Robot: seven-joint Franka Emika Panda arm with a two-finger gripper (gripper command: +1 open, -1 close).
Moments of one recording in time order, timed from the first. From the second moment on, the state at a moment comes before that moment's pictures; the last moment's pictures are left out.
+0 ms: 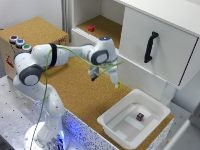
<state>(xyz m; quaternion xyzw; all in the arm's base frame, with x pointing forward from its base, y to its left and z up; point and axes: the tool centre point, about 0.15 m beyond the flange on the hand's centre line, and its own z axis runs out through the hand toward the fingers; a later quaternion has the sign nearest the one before) 0.322 -0.303 0.362 0.89 -0.44 0.10 0.12</state>
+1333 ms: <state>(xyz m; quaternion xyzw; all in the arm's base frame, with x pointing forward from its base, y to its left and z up) 0.373 -0.360 0.234 0.82 -0.56 0.13 0.03</state>
